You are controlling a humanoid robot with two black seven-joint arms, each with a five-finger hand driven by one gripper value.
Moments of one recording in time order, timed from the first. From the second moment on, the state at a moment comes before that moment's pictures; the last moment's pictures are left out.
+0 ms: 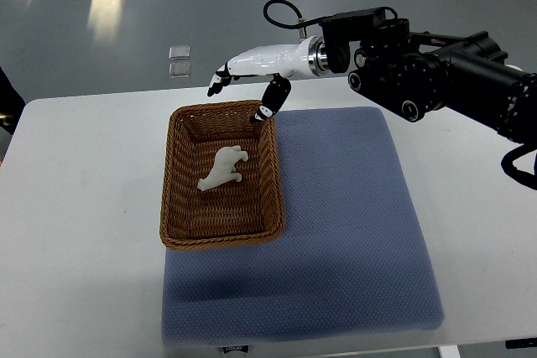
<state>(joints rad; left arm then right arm) -0.07 0.00 -0.16 -0.16 0.04 -0.01 0.04 1.37 -0.05 -0.02 0.53 -1.23 0.25 0.54</state>
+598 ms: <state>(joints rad) -0.07 0.00 -0.16 -0.16 0.04 -0.01 0.04 0.95 -0.23 0.38 0.42 -0.38 0.18 0.51</state>
